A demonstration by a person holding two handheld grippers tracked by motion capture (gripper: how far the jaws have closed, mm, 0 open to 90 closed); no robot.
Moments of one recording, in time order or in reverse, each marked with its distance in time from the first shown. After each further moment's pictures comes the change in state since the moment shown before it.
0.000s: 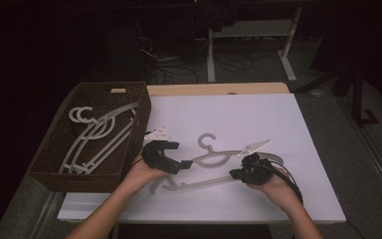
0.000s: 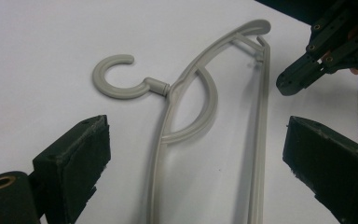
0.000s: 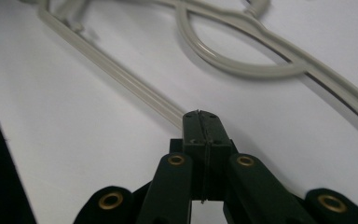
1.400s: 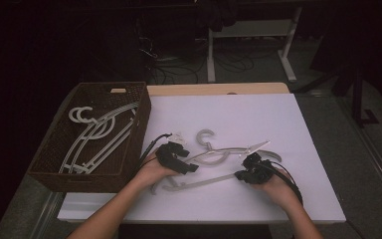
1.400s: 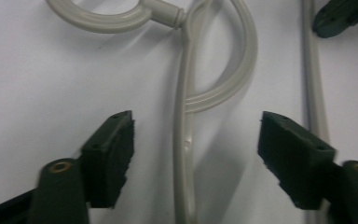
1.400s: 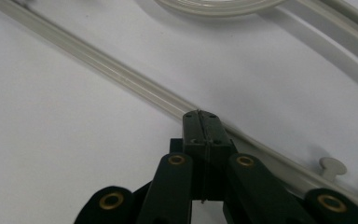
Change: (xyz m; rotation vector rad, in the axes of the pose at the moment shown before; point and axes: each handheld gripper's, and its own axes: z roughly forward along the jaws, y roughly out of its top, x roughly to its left) left arm 0.021 -0.011 0.054 0.222 -0.030 0.073; right arm -0.017 -0.010 0.018 0.092 -0.049 0.062
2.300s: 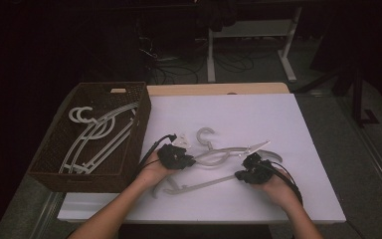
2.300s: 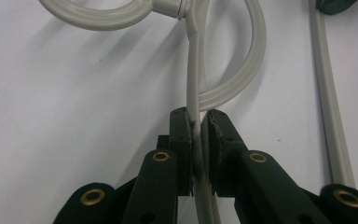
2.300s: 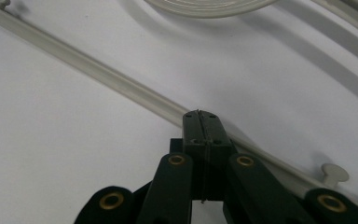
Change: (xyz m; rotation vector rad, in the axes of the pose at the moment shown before) left arm -0.014 0.007 -0.004 0.039 0.102 0.122; right arm 0.000 -0.001 0.000 -0.005 0.001 0.002
